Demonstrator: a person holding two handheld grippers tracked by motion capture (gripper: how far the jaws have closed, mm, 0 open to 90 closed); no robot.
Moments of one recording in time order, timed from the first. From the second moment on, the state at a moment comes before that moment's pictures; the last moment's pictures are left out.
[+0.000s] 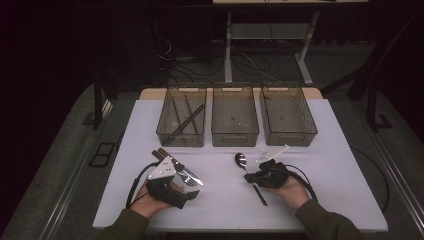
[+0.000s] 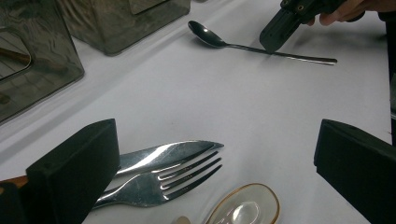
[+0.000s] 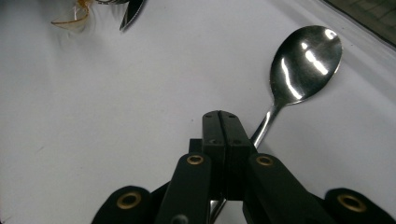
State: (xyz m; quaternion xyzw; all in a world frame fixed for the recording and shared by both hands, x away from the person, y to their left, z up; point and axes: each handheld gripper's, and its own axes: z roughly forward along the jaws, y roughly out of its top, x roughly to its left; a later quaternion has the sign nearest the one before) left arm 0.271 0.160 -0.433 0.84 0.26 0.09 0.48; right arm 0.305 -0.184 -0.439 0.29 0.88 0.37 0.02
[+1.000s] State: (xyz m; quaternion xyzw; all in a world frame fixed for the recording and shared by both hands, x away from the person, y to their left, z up) left arm 0.271 0.160 -0.433 0.84 0.25 0.09 0.48; right arm 0.382 -0.179 -0.447 0.37 0.85 0.36 0.08
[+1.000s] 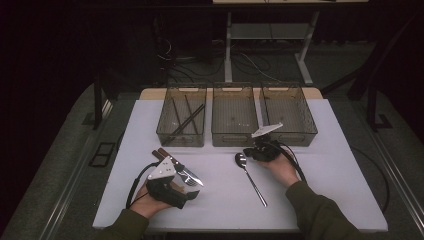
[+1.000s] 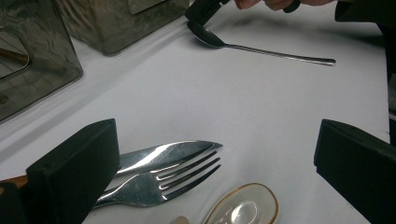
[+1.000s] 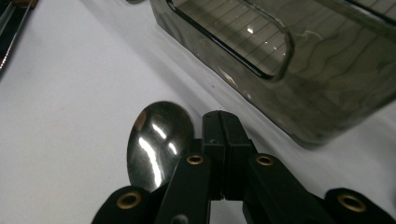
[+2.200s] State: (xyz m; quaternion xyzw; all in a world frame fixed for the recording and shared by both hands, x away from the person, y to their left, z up) left arm 0.270 0.160 -0.433 0.84 0.25 0.09 0.48; right arm 0.370 -0.137 -0.451 0.31 0.87 0.39 0.03
